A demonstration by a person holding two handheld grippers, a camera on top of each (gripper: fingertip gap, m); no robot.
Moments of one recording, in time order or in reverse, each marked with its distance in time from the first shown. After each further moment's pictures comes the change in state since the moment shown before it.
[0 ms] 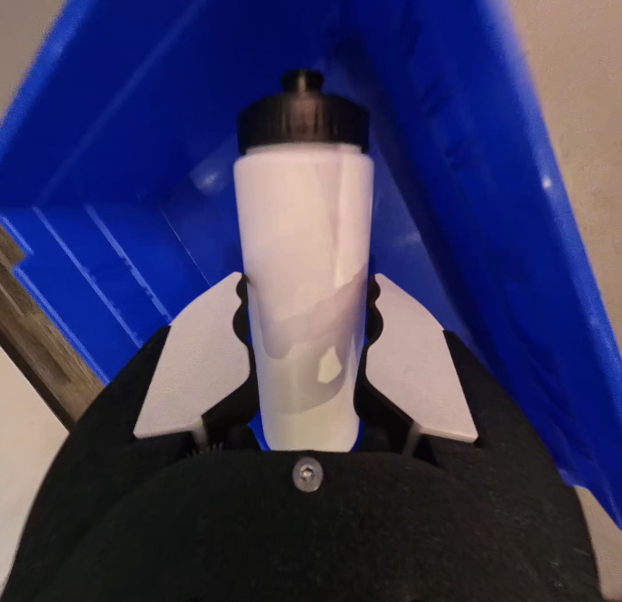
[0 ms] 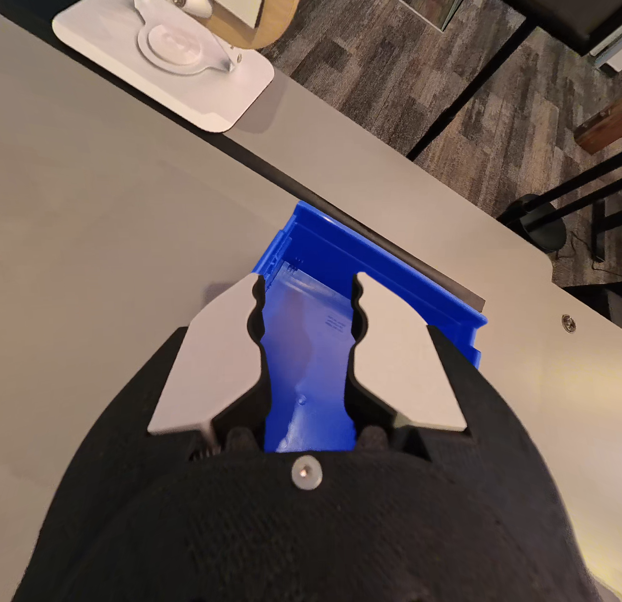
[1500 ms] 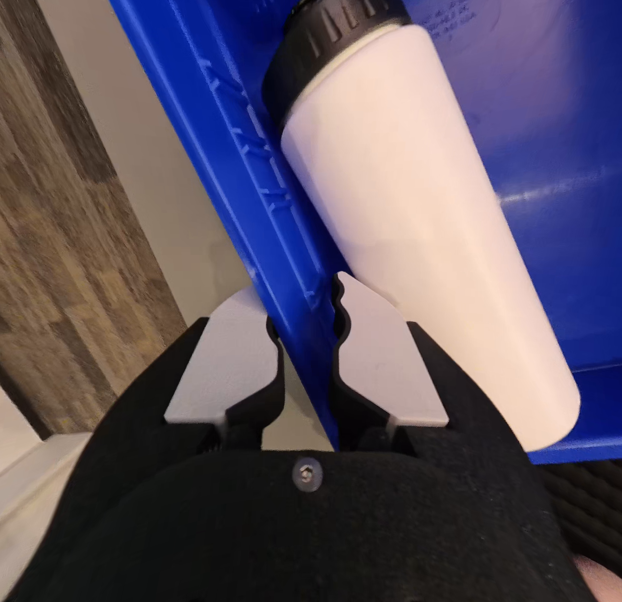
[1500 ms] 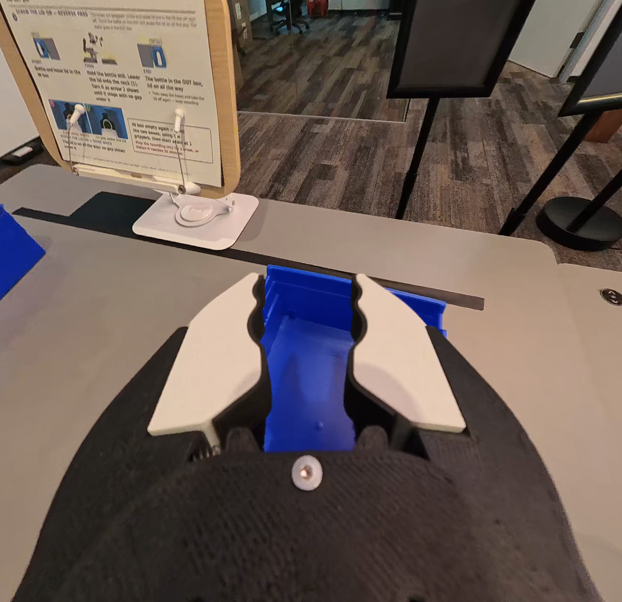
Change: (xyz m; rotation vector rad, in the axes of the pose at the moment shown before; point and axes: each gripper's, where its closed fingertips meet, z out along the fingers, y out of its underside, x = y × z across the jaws) left arm -0.093 0.097 0.012 -0.041 0.016 -0.183; right arm 0.063 -0.014 -0.072 0.325 -0.024 0.370
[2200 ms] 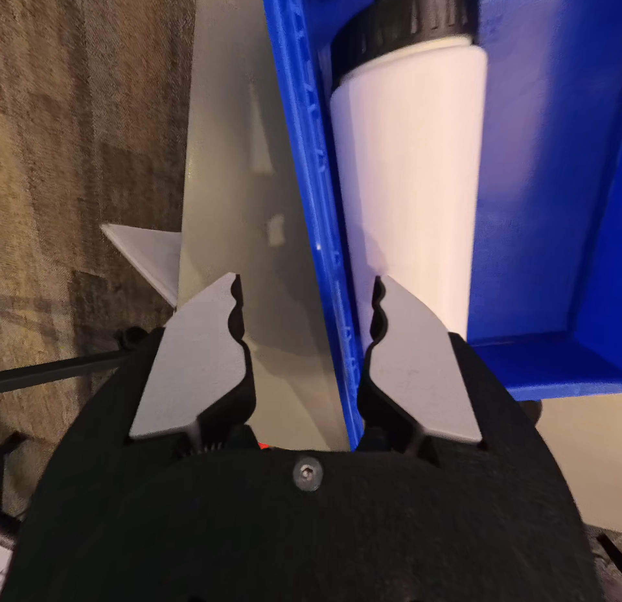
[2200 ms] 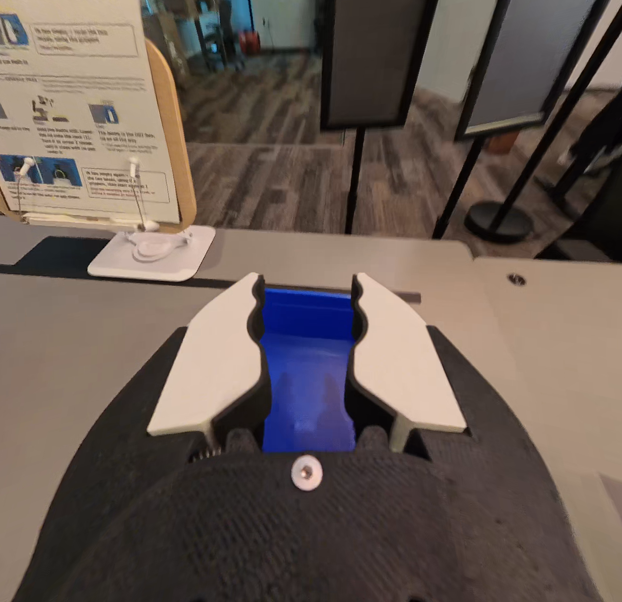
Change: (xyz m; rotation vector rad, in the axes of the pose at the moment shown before) left arm -0.015 0.083 -0.039 -0.150 0.057 -0.566; right arm 0.028 -0.028 -0.042 0.101 0.186 0.029
